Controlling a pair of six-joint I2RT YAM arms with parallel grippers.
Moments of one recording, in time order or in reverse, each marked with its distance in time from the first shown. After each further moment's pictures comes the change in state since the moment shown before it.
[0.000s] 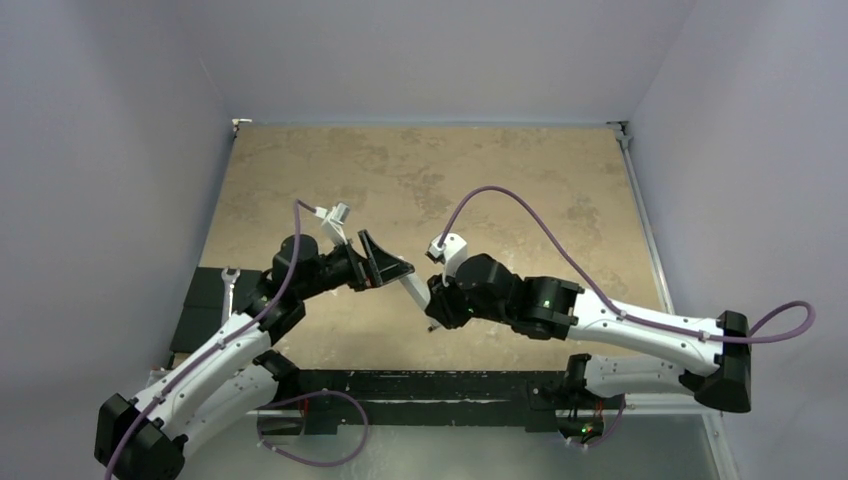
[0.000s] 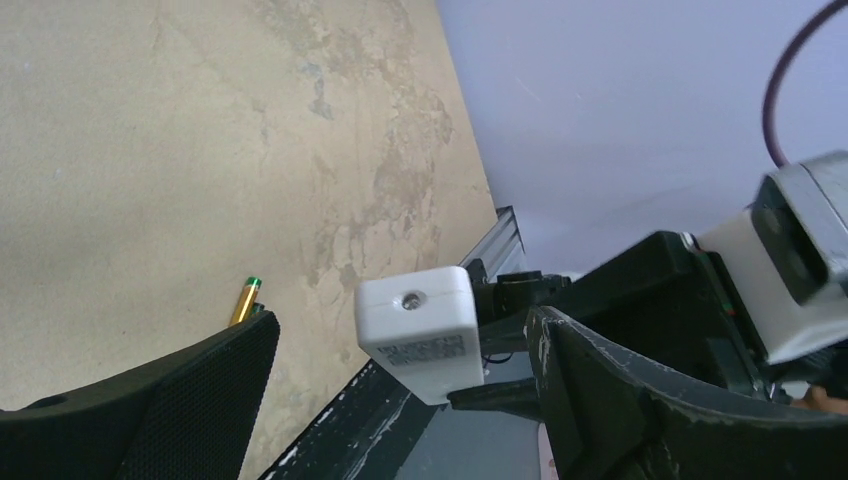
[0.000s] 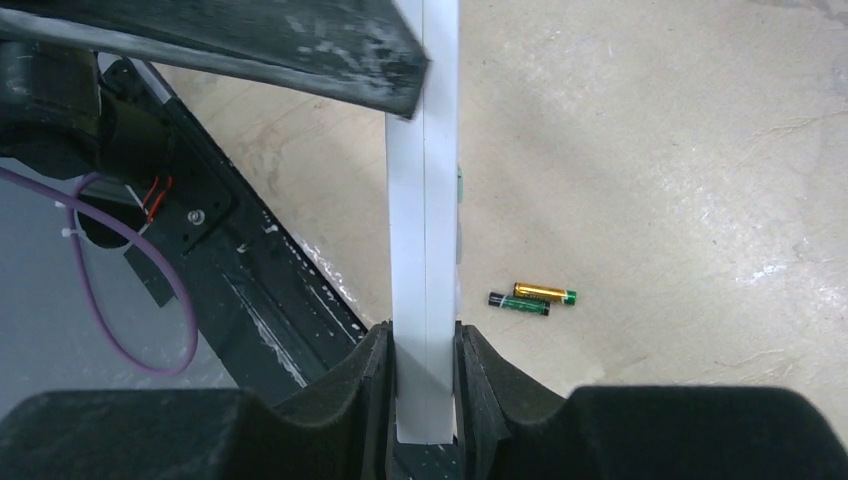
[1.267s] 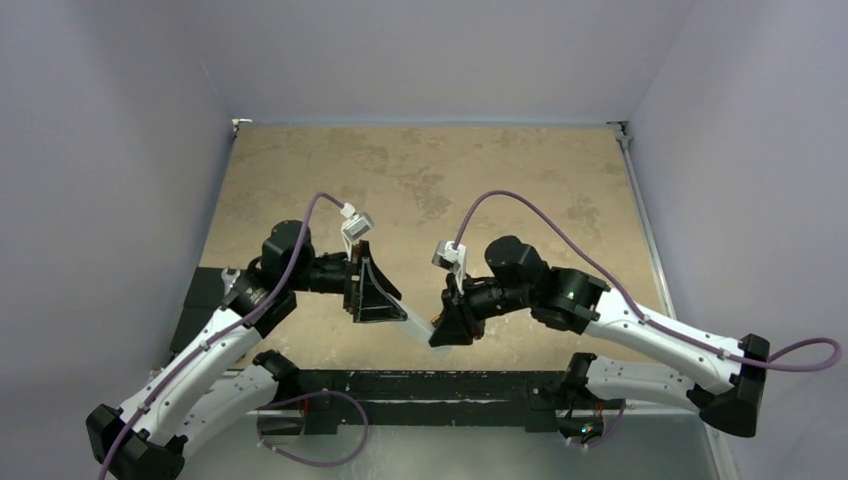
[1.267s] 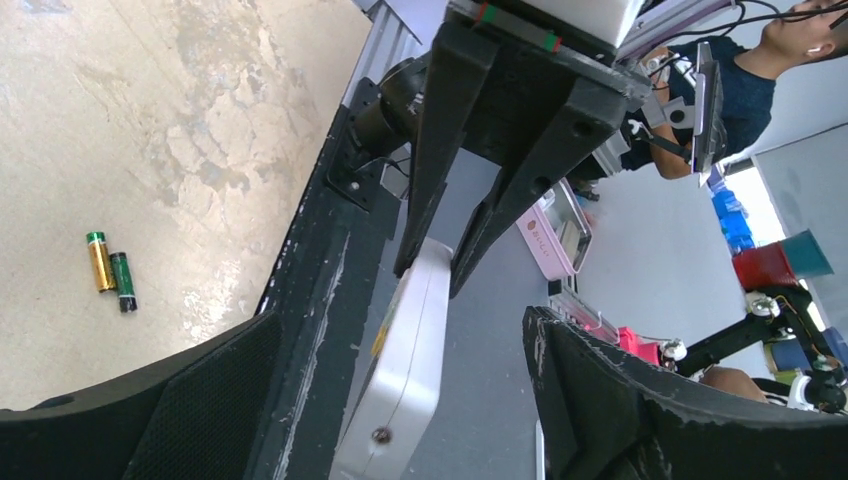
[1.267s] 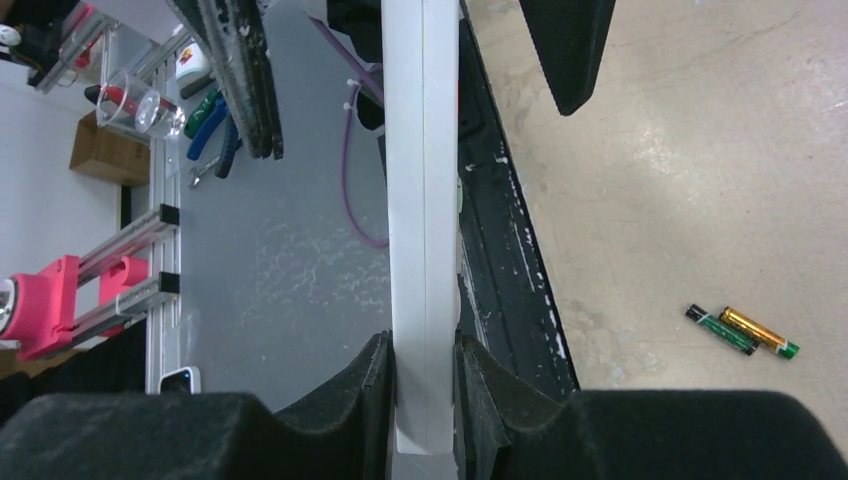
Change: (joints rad) left arm 0.000 -0.006 0.200 -0.221 0.554 0.350; right arm -0.178 -0.133 -0.042 0.008 -0.710 -0.110
